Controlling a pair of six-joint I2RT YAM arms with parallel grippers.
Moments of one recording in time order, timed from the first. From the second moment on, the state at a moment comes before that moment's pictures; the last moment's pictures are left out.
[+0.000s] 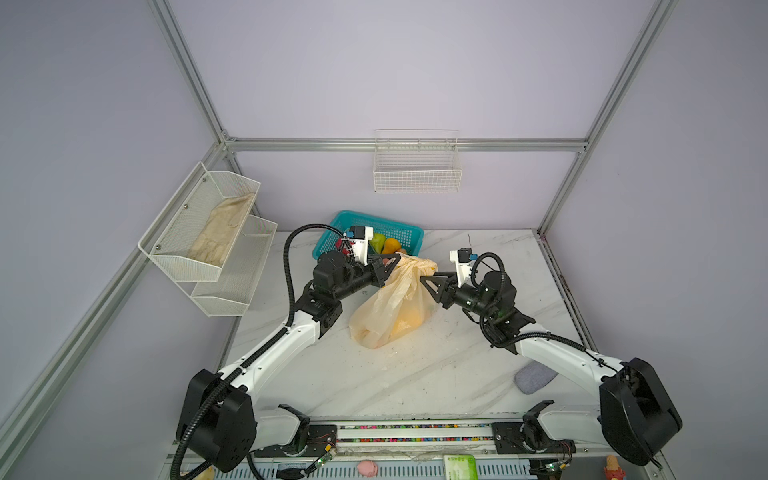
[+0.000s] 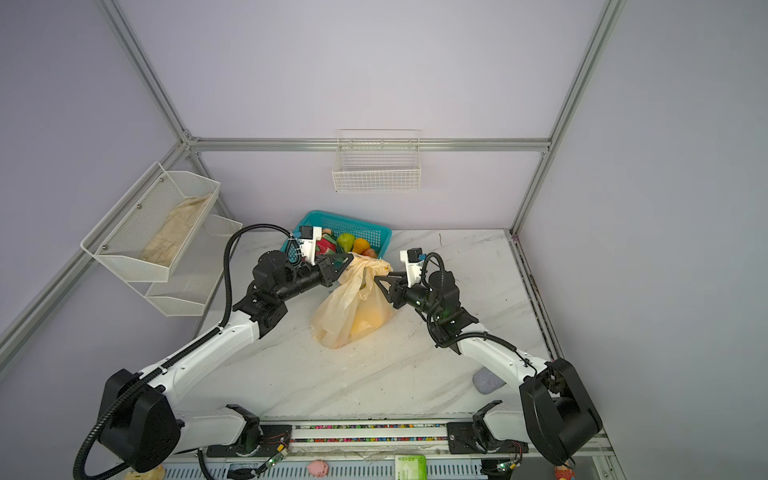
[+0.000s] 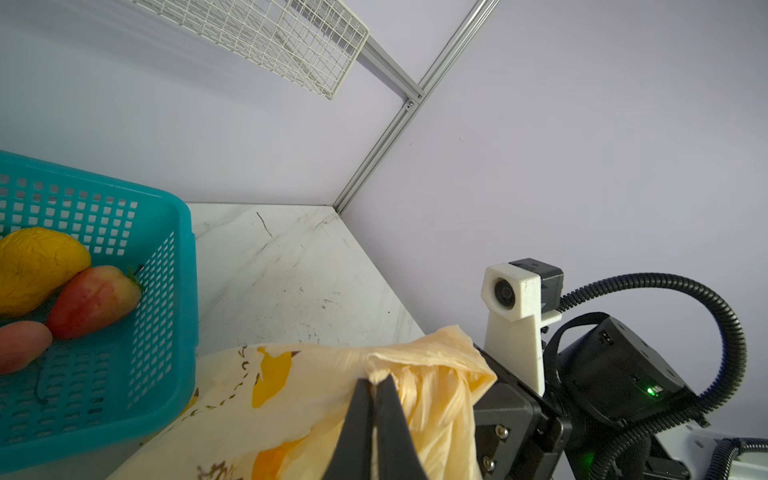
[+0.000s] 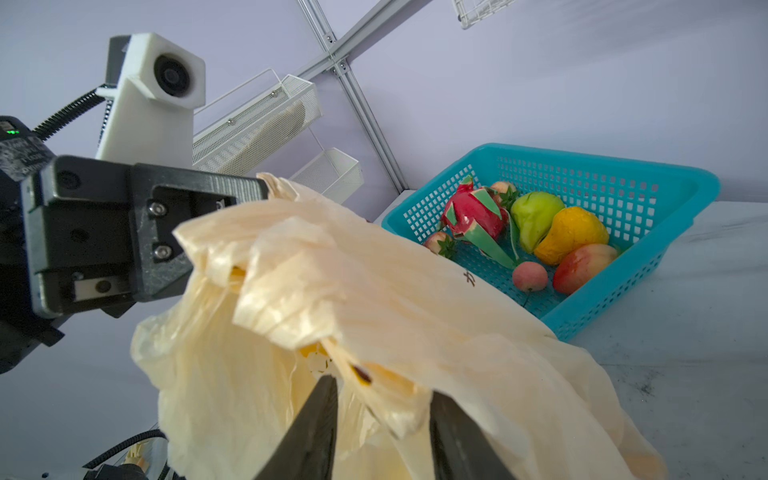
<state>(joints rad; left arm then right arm) -0.44 1.30 0.97 0.28 0.46 -0.63 0.54 1.30 0.73 0.52 -0.43 0.48</state>
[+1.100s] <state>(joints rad) -0.43 1.23 0.97 0.18 0.38 -0.56 0.43 1.21 0.74 0.15 -0.47 0.37</state>
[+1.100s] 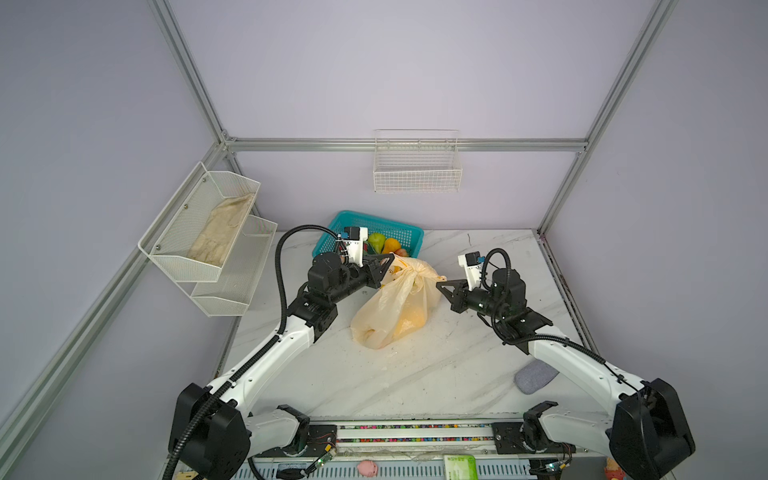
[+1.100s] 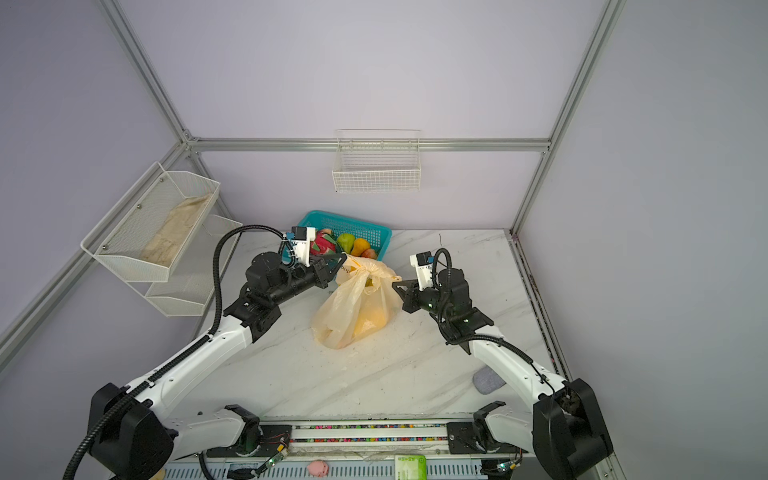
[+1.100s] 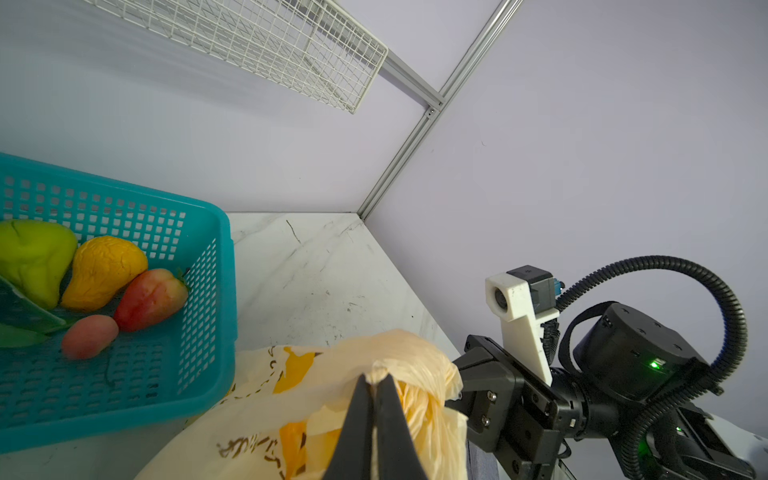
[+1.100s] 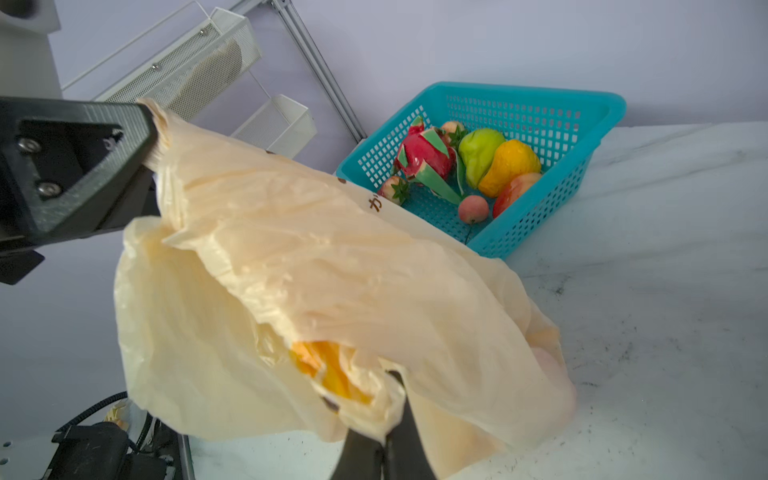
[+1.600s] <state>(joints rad) -0.36 1.16 0.94 0.05 0.37 -0.53 0.40 1.24 0.75 0.09 -0.49 0.36</state>
